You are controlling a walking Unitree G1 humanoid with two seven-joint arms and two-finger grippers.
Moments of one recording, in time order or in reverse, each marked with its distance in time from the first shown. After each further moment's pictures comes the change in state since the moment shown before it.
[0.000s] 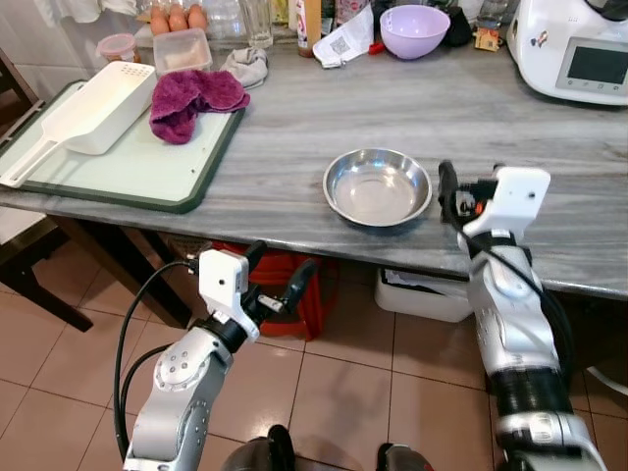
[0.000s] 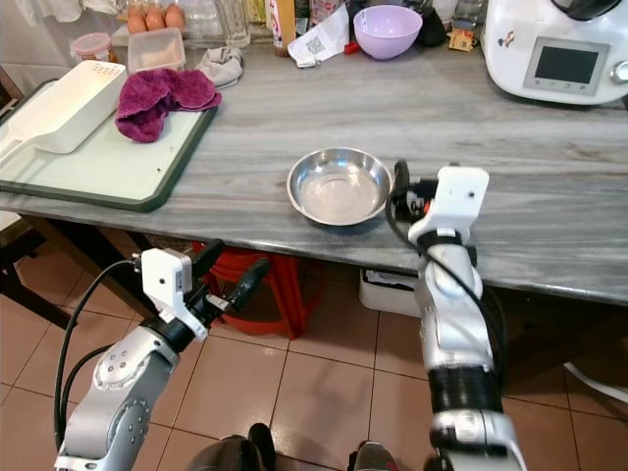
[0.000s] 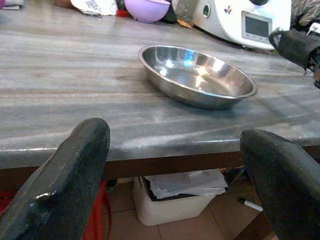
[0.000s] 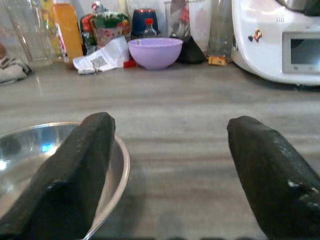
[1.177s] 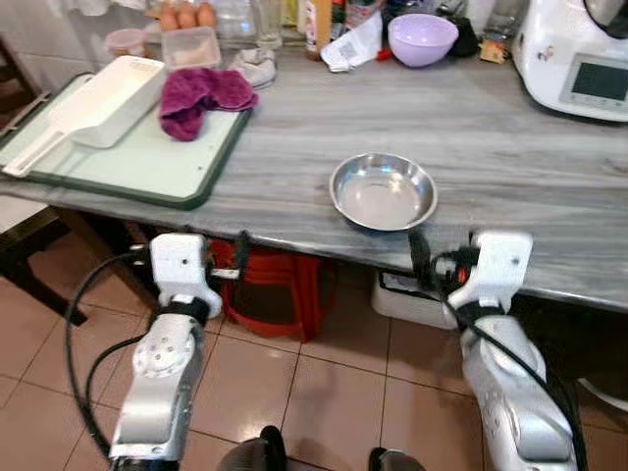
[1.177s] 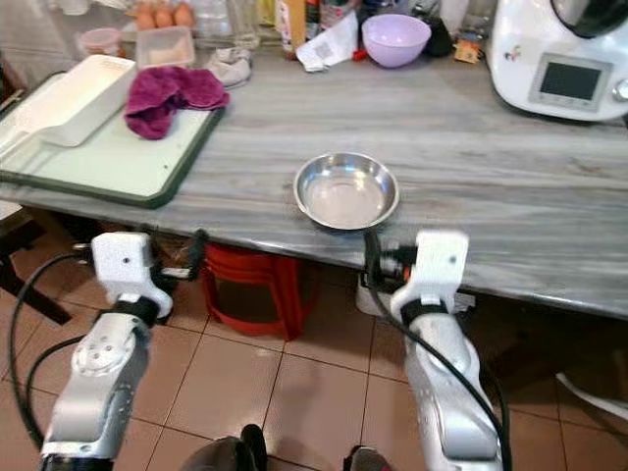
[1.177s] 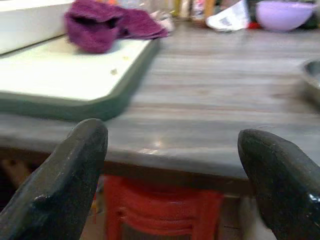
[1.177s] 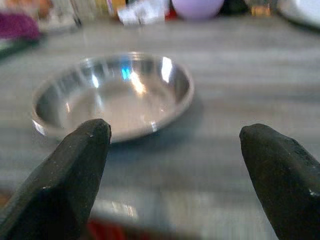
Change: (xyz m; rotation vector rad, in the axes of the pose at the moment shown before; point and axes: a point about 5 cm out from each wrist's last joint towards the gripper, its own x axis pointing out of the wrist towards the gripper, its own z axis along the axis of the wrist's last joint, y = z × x) left arm -0.011 0.049 0.014 0.196 -0.009 0.496; right arm -0.074 0.021 -0.015 0.050 0.236 0.069
